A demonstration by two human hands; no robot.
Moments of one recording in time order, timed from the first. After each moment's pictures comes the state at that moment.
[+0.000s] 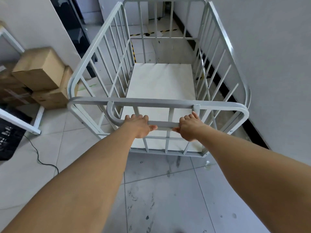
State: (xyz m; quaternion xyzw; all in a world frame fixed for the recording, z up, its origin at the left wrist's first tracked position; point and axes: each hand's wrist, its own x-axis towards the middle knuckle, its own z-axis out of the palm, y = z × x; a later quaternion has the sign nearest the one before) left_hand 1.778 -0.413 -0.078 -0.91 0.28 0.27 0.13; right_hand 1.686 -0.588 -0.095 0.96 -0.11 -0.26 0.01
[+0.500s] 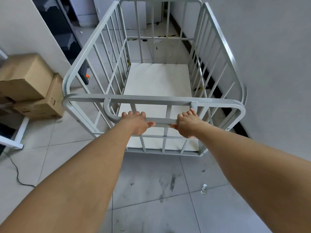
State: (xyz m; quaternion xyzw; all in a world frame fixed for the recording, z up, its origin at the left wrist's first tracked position) left_hand 1.915 -0.526 -0.076 -0.92 0.27 0.27 0.12; right_hand 1.827 -0.701 -0.093 0.96 -0.11 -0.25 0.01
